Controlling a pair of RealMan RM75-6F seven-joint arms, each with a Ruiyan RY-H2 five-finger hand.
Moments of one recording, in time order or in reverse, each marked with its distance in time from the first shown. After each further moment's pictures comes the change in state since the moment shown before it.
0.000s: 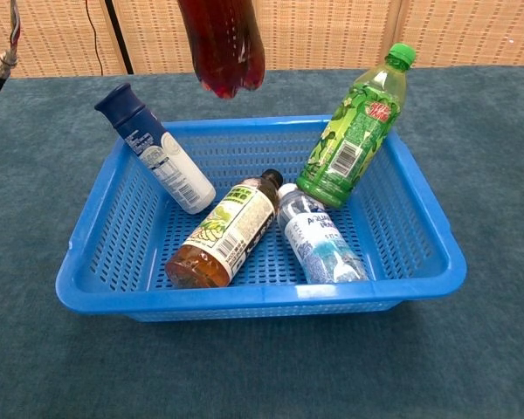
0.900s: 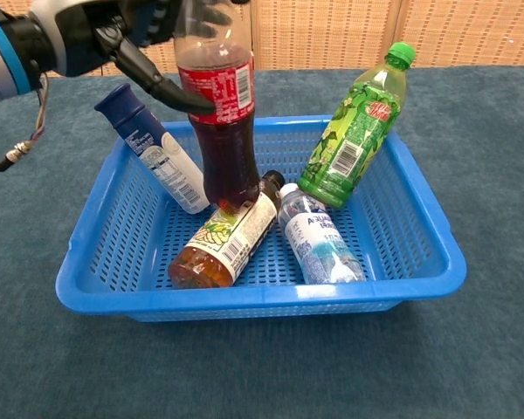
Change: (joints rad) left arm 0.009 -0.103 0.084 0.083 -0.120 -0.092 0.285; right arm -0.015 0.035 -0.003 -0.017 -0.019 0.033 0.051
